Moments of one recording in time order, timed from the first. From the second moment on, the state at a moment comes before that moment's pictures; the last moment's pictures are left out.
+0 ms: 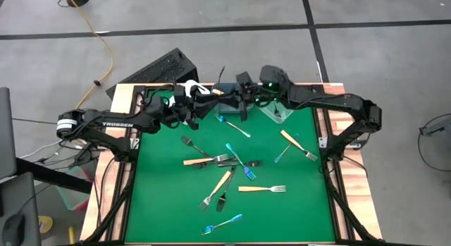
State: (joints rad) left arm 0.21 1.29 0.77 0.89 0.02 -0.45; right arm -0.32 1.53 1.36 0.14 -0.38 0.30
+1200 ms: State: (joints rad) left arm 0.21 1.29 0.77 0.54 -0.05 -0.60; right arm -0.65 1.38 1.36 -0.79 -0.04 0.02
